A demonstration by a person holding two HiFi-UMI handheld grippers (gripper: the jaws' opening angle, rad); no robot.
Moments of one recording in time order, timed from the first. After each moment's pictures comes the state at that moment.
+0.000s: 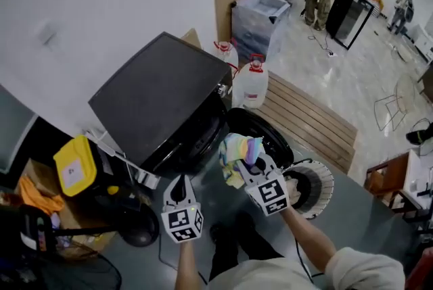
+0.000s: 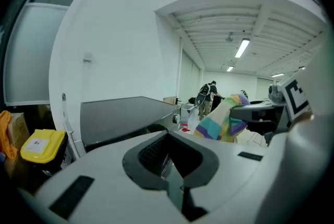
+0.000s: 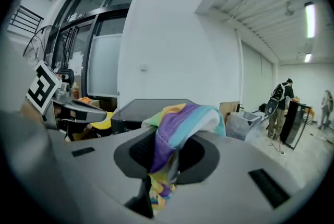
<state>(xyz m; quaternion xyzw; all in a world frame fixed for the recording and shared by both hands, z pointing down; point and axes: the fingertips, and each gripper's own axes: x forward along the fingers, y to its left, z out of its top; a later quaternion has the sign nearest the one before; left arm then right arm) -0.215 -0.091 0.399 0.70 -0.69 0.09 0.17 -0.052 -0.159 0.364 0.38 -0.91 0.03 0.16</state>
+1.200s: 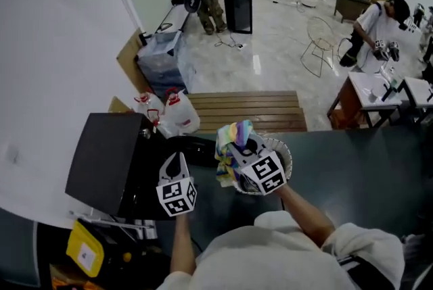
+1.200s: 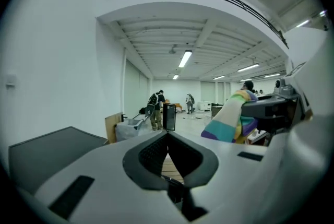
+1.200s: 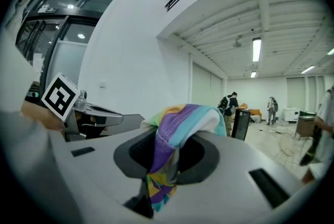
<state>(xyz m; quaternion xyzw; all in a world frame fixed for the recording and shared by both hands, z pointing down) 0.040 -0.131 0.262 0.88 -0.47 0.10 0.06 0.195 -0.070 0.226 0.59 -0.80 0.01 0.09</state>
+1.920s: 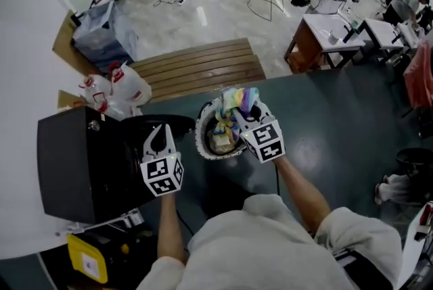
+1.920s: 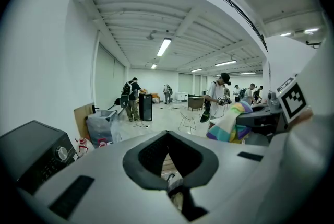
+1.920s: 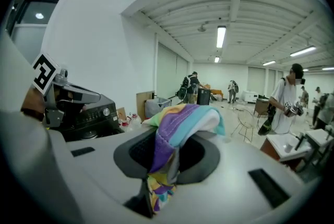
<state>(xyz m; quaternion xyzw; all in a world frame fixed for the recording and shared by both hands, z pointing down) 0.175 -0.121 0.323 0.93 -0.34 0.15 0.08 0.366 -0.016 0.328 0.73 -0.66 0.11 0.14</state>
